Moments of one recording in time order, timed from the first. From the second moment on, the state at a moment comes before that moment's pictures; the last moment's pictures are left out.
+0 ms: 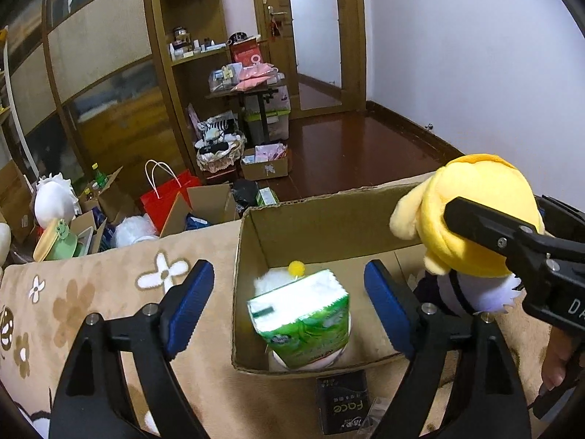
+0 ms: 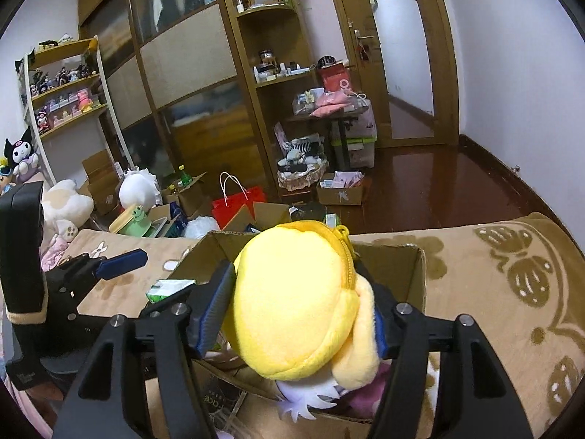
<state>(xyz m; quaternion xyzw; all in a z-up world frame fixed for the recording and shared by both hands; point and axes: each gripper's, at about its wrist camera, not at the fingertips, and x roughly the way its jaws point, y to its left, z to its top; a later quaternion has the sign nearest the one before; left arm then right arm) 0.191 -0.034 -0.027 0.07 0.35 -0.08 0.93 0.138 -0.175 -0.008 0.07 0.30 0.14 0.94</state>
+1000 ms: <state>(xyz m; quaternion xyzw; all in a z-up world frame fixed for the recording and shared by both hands) 0.128 -0.004 -0.004 0.09 0.35 -0.04 0.93 0.074 -0.179 0.026 0.05 0.30 0.11 0.95</state>
